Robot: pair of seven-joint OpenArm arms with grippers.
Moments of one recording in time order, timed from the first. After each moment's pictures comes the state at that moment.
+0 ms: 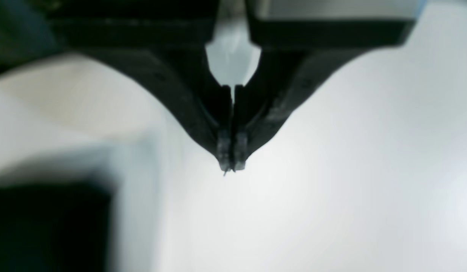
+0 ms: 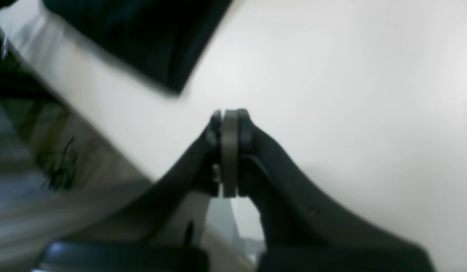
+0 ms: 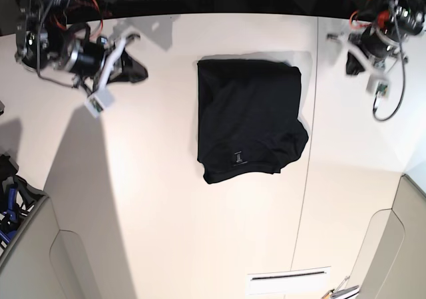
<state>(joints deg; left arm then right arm) 32.6 -14.4 -28.8 115.3 -26.5 -23.8 52.3 -19.3 16.4 6.8 111.7 44.3 32.3 -68.6</state>
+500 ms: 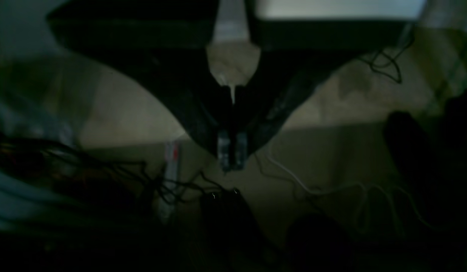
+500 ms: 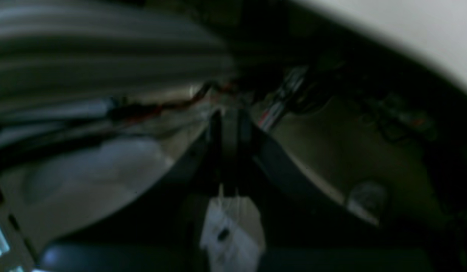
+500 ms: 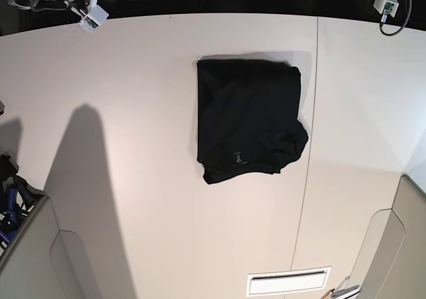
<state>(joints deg) 59.4 -14.7 -33.5 115.1 -32.5 -24.1 51.2 -41.9 28.0 5.1 111.2 50.6 32.8 -68.2</state>
